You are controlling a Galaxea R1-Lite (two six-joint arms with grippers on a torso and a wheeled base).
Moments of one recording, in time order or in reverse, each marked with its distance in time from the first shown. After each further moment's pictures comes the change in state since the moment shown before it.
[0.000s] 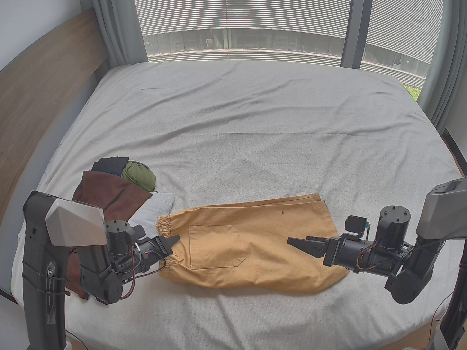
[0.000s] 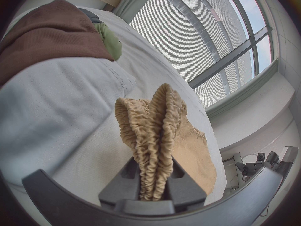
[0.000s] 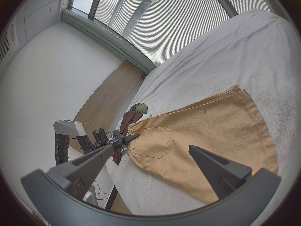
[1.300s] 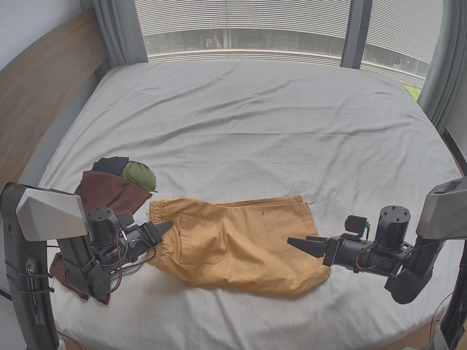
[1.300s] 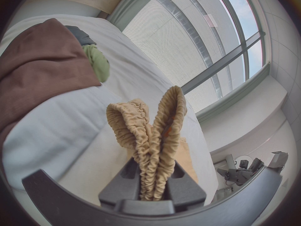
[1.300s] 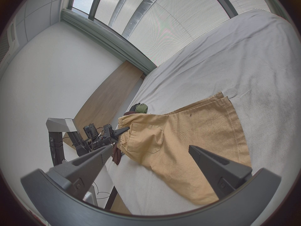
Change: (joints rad) left arm 0.026 -0.160 0.072 -0.001 -0.077 -0.016; right arm 0.001 0.000 -0.001 0.000 -0.004 -0.001
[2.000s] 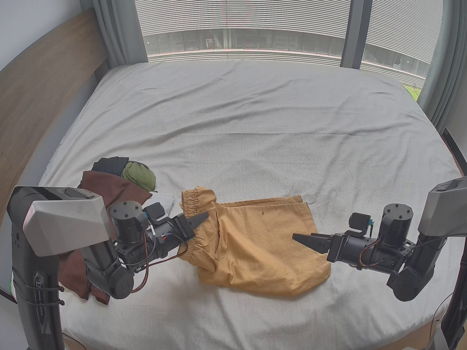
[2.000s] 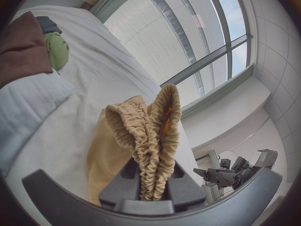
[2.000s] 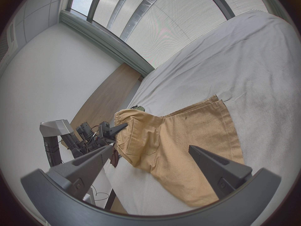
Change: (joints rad) left arm -0.180 -0.003 -0.125 0.002 0.016 -0.082; right arm -0.034 0.000 -0.003 0.000 0.006 0.001
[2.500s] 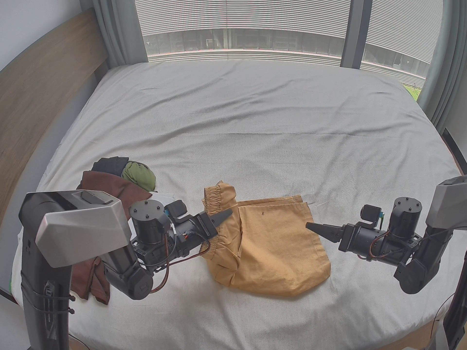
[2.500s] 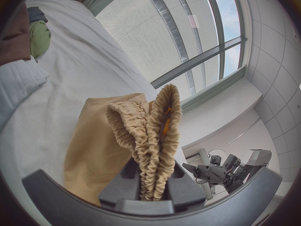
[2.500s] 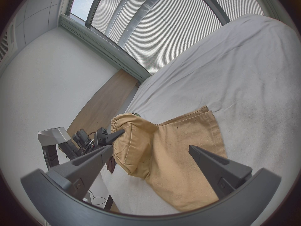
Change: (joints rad) left arm -0.098 0.040 -0.113 0.006 0.012 -0.054; right arm -0.086 -0.019 -0.007 0.000 0.035 0.000
